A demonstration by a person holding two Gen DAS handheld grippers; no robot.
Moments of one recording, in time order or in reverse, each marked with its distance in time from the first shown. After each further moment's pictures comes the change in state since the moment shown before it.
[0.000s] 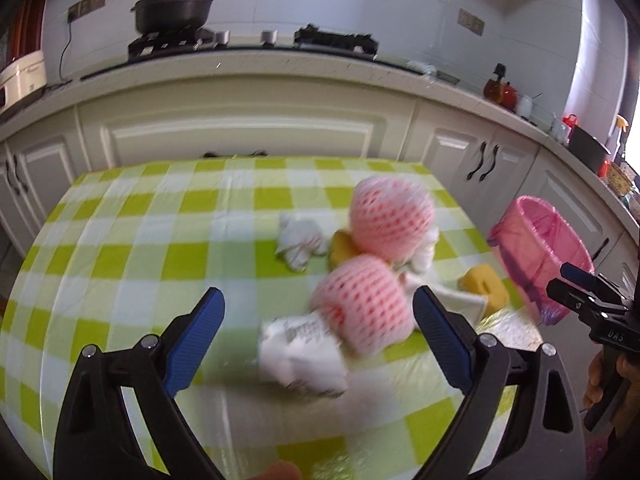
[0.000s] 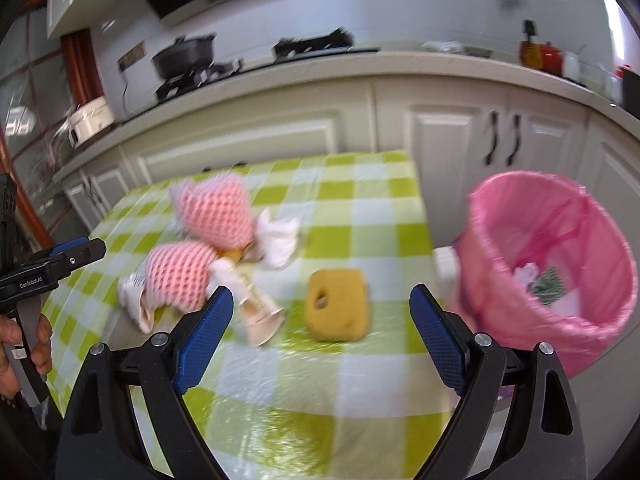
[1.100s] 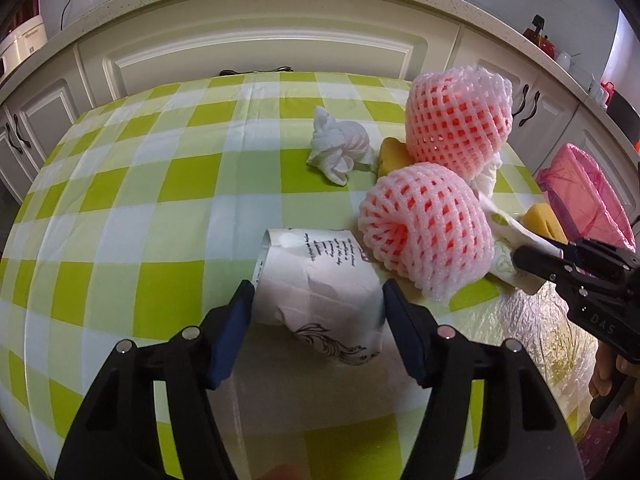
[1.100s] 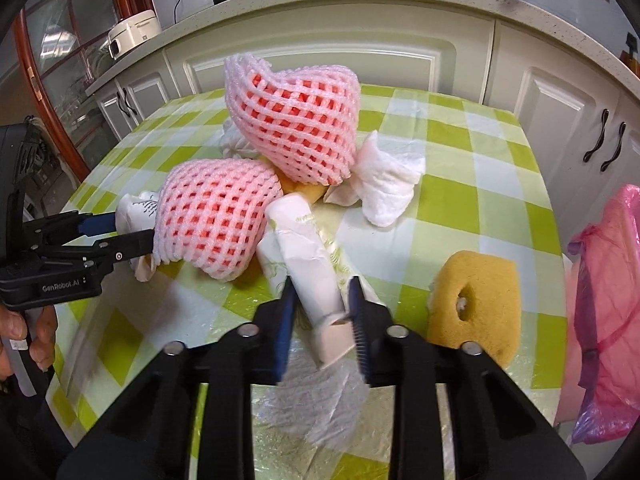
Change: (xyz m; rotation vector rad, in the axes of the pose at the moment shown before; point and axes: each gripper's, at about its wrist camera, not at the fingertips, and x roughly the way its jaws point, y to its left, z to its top) left arm 0.061 0.015 -0.034 -0.027 0.212 0.075; right arm 0.096 0.068 -0.007 -0.185 0.226 0.139
